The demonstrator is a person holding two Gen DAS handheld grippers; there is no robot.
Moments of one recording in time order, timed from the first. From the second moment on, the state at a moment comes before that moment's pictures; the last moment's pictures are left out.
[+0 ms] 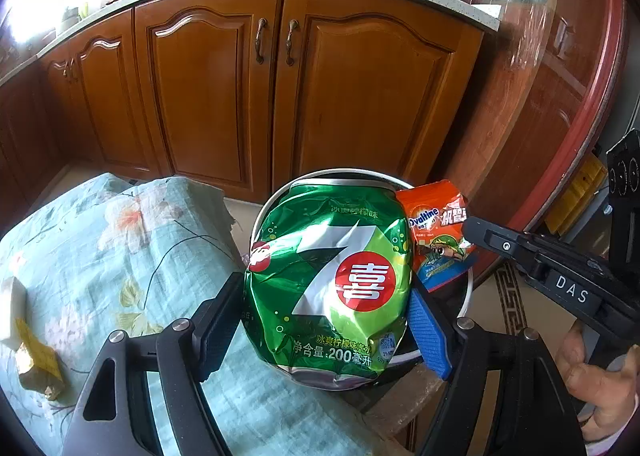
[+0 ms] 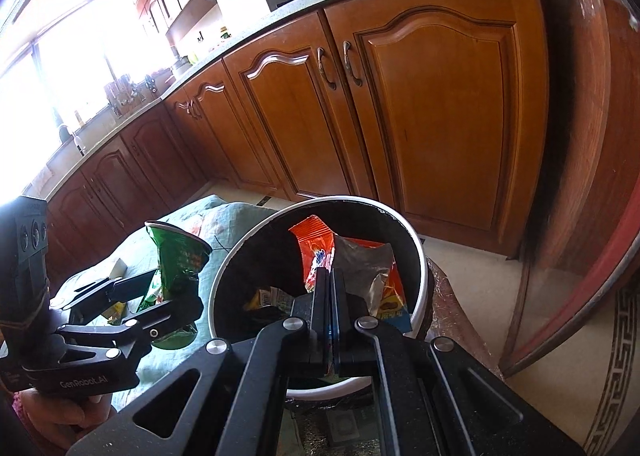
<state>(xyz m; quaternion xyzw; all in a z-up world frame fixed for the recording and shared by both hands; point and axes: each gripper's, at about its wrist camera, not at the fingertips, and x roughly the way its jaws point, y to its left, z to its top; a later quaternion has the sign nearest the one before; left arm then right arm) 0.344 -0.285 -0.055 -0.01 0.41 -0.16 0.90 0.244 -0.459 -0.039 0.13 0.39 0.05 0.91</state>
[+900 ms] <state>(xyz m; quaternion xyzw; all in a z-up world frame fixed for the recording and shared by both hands) 0.373 -0.297 -0.065 -0.02 0.45 -0.17 0.88 0.262 -0.474 -0.056 0.17 0.40 0.04 0.90</state>
